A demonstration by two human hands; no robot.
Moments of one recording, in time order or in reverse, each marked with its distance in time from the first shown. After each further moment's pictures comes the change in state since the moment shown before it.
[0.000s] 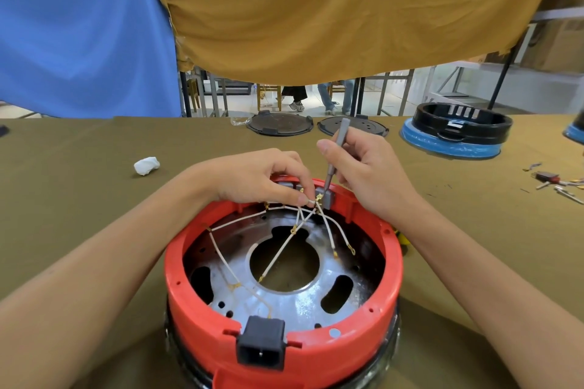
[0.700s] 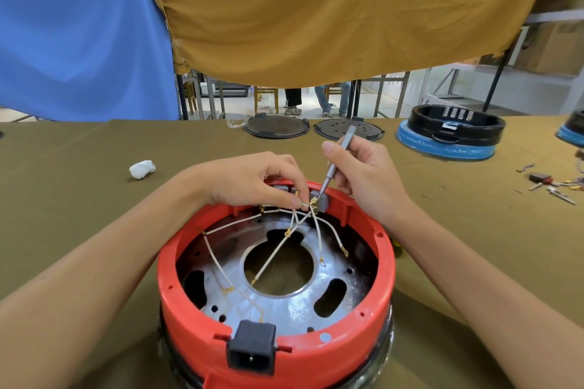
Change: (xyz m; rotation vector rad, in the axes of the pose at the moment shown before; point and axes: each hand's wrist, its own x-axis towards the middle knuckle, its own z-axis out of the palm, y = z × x) left_hand -0.001 0.000 -0.001 -0.029 -0.017 -0.024; right_hand -0.002 0.011 0.003 0.305 0.068 0.172
